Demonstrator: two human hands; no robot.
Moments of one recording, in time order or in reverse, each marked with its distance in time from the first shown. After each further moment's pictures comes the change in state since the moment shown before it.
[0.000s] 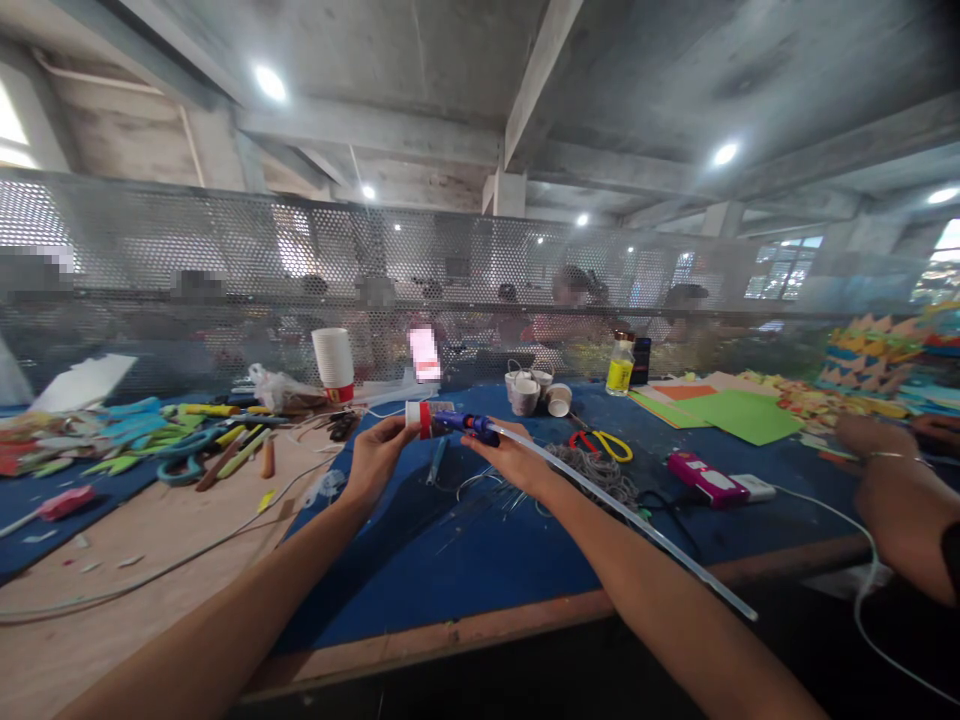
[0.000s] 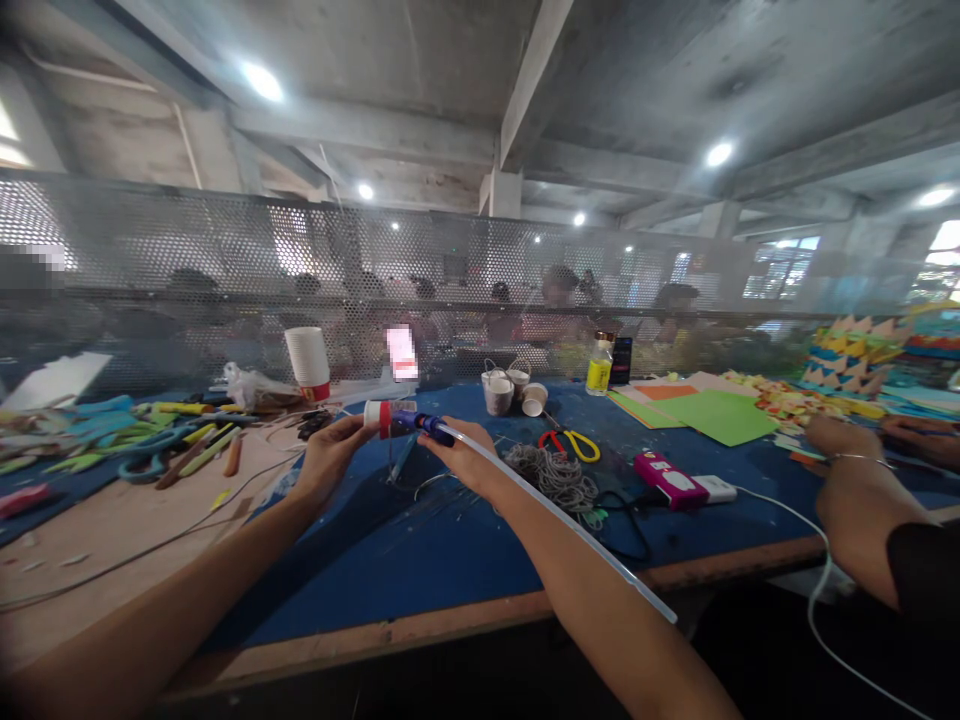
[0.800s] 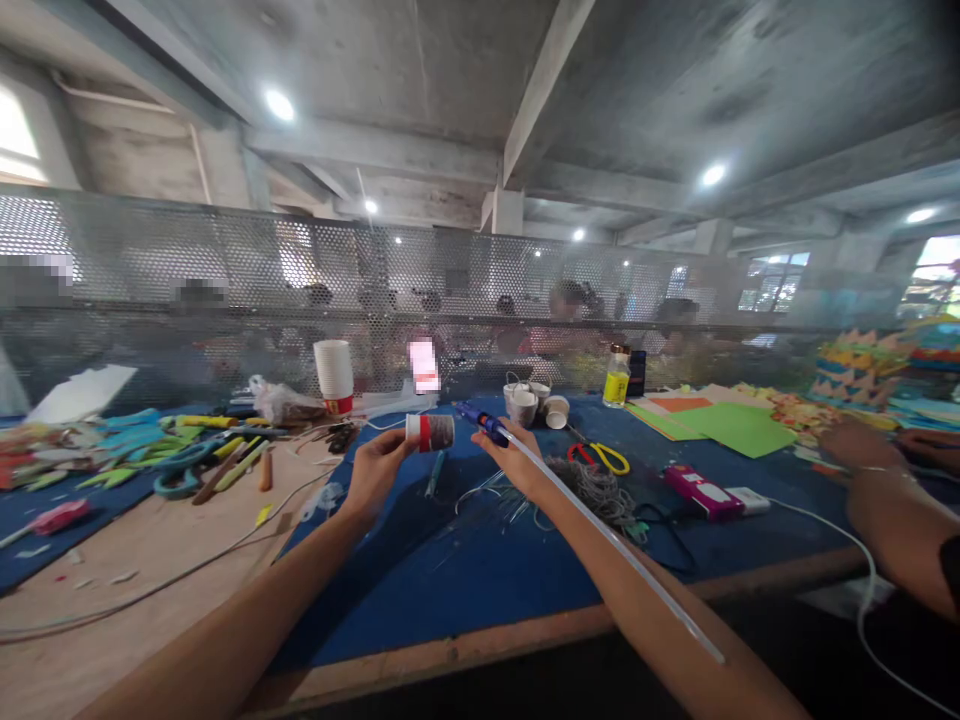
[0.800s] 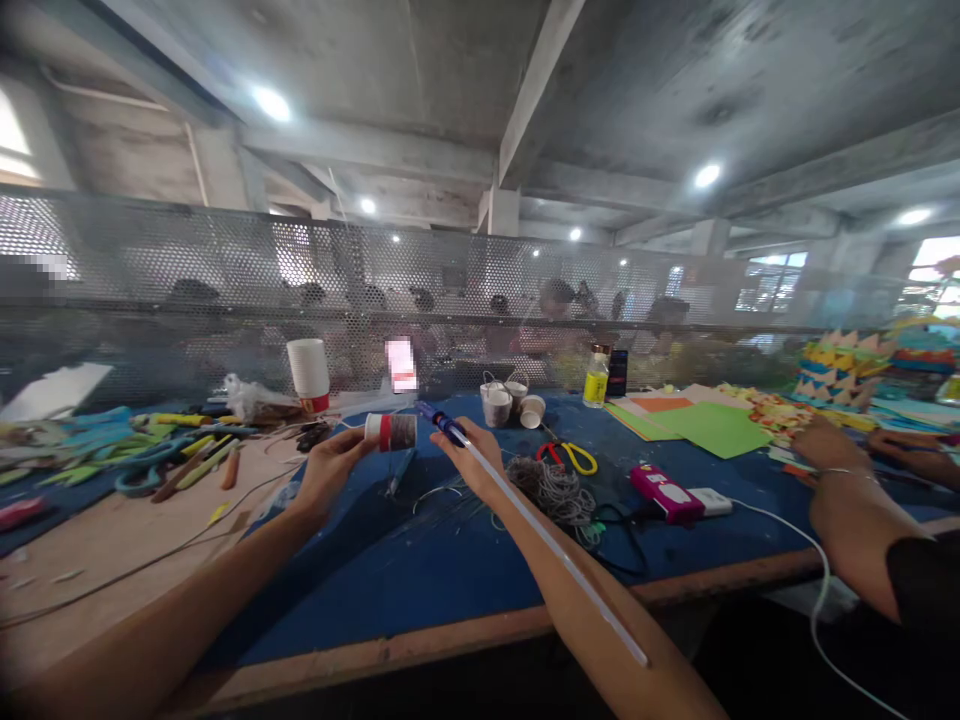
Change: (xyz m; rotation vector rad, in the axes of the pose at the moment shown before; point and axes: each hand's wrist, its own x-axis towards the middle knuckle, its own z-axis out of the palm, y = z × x) left_hand 0.000 0.000 -0.001 0.008 0.019 -0.062; right_hand 0.006 0.009 0.000 0.083 0.151 0.139
